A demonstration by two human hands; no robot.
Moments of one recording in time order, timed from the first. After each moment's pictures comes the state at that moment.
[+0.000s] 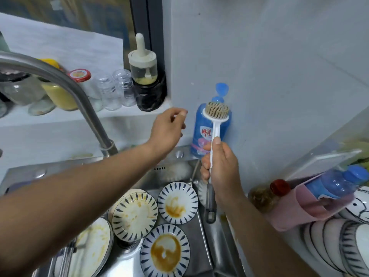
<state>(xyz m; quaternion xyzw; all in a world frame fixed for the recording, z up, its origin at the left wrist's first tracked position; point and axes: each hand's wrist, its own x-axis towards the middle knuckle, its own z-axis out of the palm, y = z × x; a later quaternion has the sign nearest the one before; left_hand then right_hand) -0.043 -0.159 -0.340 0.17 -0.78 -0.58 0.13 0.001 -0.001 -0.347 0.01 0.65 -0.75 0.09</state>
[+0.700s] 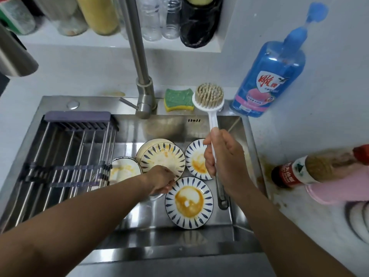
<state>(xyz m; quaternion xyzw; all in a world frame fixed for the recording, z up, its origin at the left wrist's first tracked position) 0.147 -0.215 -0.567 0.39 -0.60 -0.63 -0.28 0.074 -0.045 -0.429 -0.11 0.71 -0.66 0.20</state>
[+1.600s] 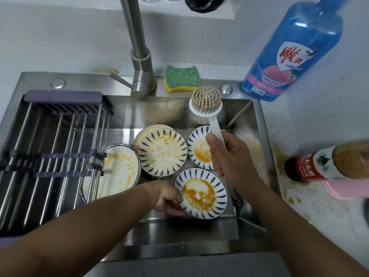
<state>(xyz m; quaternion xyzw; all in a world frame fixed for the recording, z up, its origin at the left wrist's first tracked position) 0.172 -0.176 -0.612 0.46 -0.40 -0.65 -0.46 0.070 -0.033 -0.470 -0.12 0.74 -0.60 0.26</state>
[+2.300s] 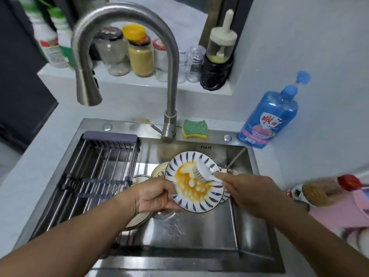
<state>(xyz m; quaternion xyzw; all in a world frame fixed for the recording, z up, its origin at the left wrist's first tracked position) 0.193 -0.252 -0.459 0.28 -0.36 -0.86 -0.23 0.073 -0.013 -0.368 -0.41 0.89 0.07 0.17</state>
